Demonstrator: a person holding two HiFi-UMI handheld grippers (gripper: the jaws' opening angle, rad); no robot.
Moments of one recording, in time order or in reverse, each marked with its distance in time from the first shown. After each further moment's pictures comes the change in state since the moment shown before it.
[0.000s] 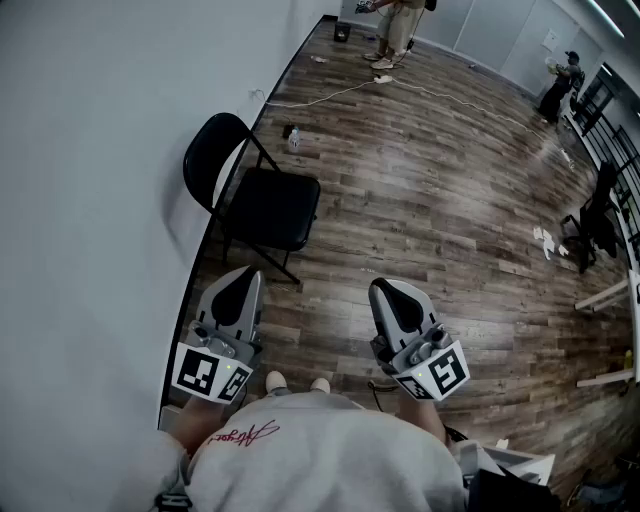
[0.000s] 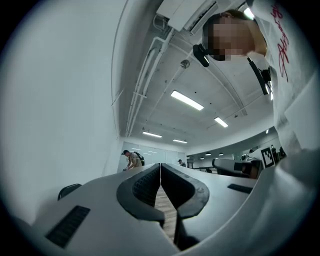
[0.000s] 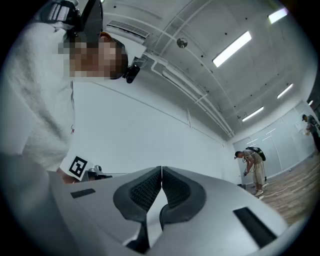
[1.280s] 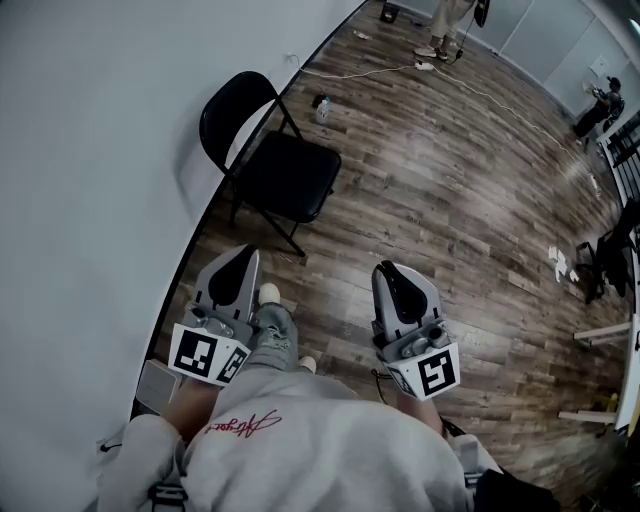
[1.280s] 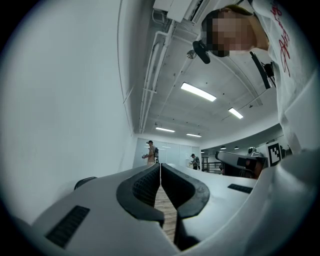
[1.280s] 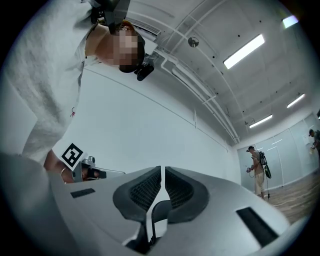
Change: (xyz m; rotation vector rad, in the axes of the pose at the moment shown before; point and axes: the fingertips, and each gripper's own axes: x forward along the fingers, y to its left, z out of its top) left arm -0.001 -0.001 -0.034 0.008 0.060 0.179; right arm -0.001 -0.022 -0.018 -0.112 0.033 0.039
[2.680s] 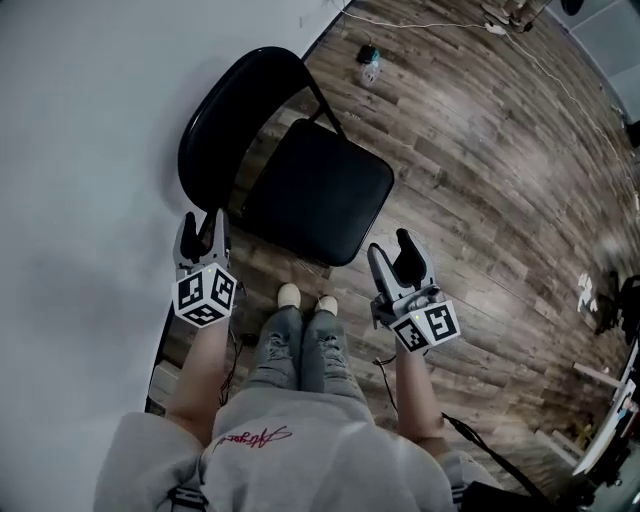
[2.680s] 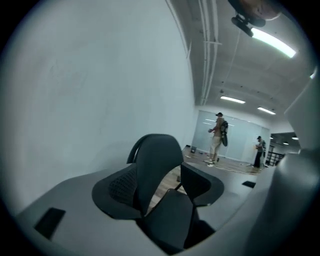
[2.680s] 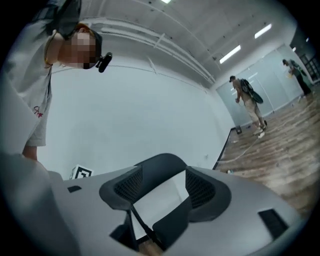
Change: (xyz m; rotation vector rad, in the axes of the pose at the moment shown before) left arm 0.174 0.404 -0.244 -0.161 0.293 0.698; right arm 0.256 -0.185 -0.344 0.513 0.339 -0.072
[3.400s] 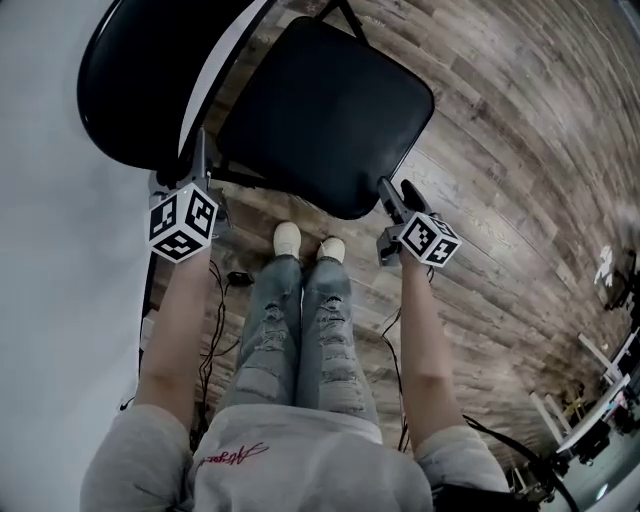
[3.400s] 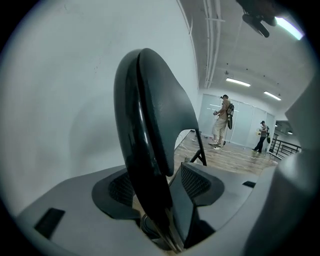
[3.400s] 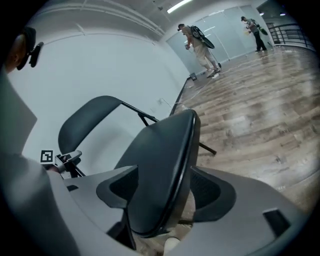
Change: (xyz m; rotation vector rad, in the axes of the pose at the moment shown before) left arm 0.089 0.051 -0.126 0.052 0.162 0.063; right arm 0.011 -0.177 -0.304 0.447 0.467 -0.323
